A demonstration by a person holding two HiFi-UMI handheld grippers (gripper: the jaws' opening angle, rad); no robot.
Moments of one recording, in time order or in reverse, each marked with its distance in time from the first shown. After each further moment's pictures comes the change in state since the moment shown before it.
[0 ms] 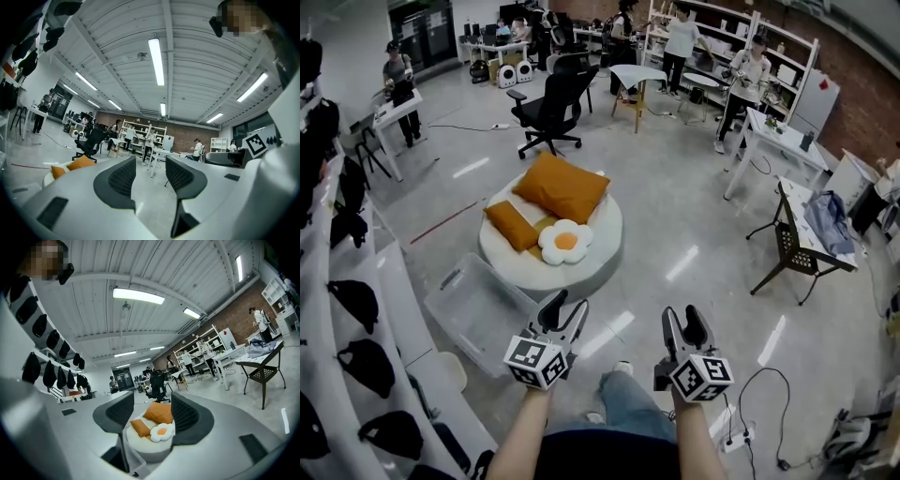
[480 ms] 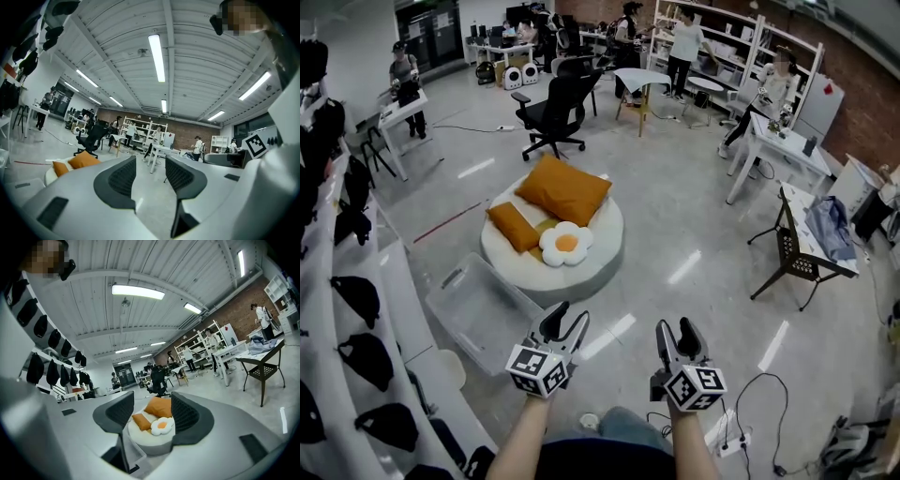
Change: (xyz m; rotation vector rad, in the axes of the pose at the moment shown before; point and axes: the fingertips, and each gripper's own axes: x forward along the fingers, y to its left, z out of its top) left arm -0.007 -0.027 -0.014 -0.013 0.040 0.017; right arm -0.020 -0.010 -0.012 0.000 0.057 0.014
